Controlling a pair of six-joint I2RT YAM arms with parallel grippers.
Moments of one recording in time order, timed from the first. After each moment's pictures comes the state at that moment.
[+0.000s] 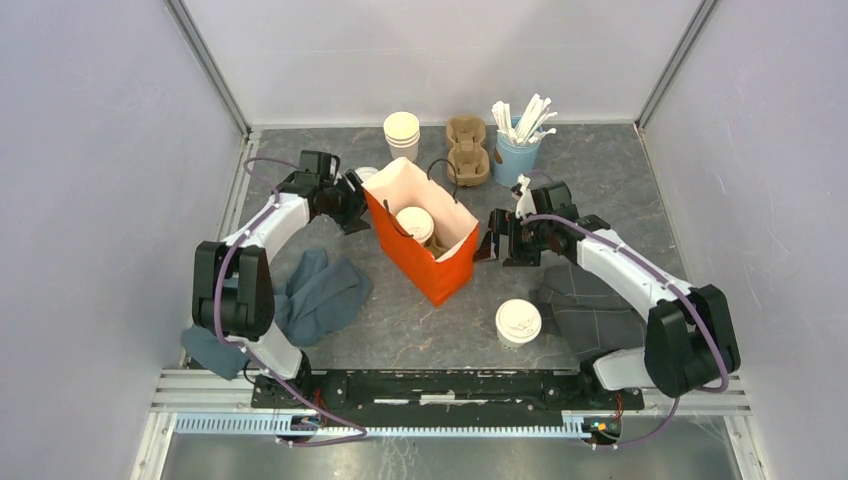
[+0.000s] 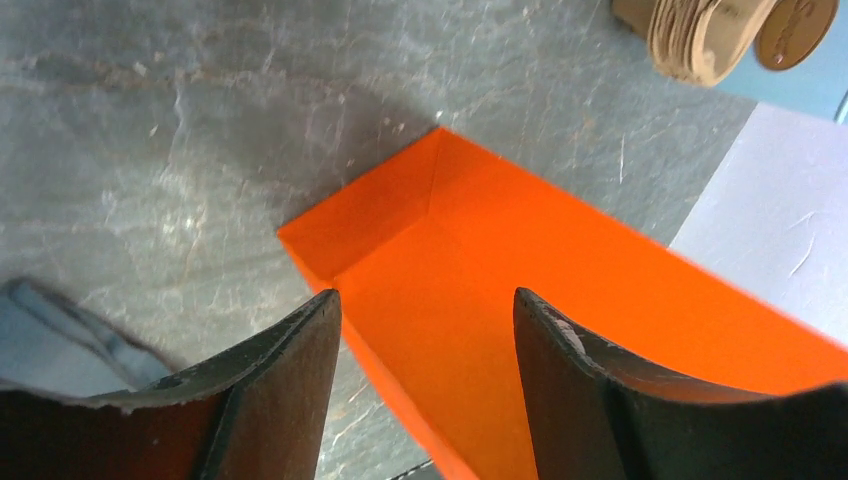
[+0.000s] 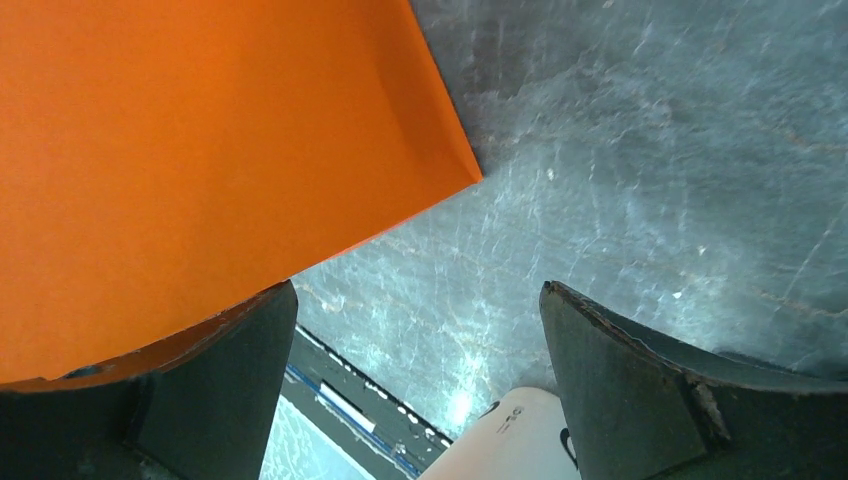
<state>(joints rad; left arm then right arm) -0.14 1.67 1.18 -0.43 0.40 -0.83 0.37 1.36 0.88 -0.44 -0.48 0.47</state>
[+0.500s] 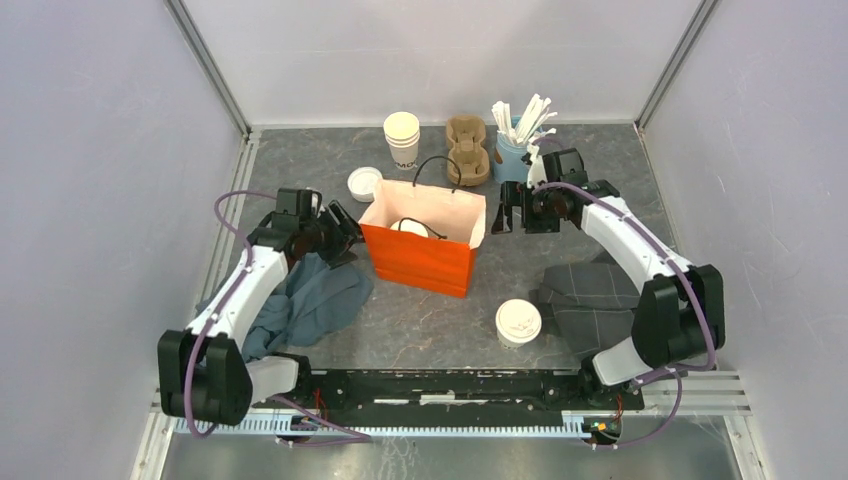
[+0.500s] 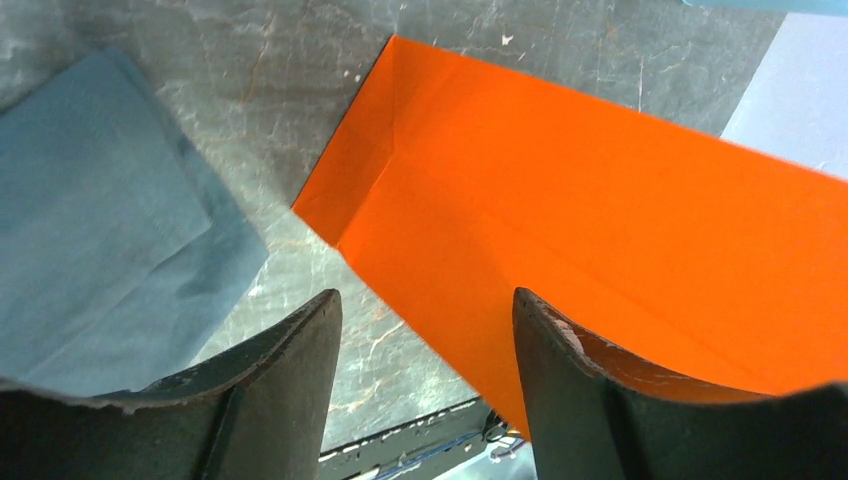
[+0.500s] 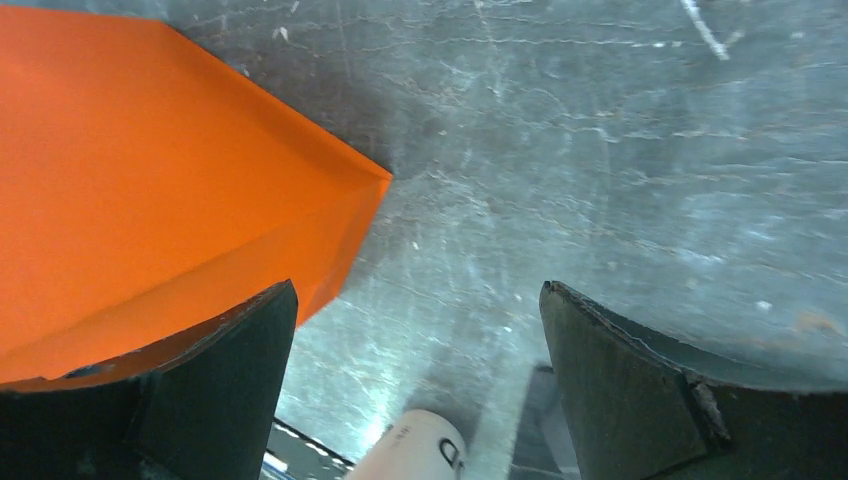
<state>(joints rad) -0.14 1.24 0.85 -0.50 0.38 -0.83 0.26 1.52 1.15 -0.59 -0.36 0.28</state>
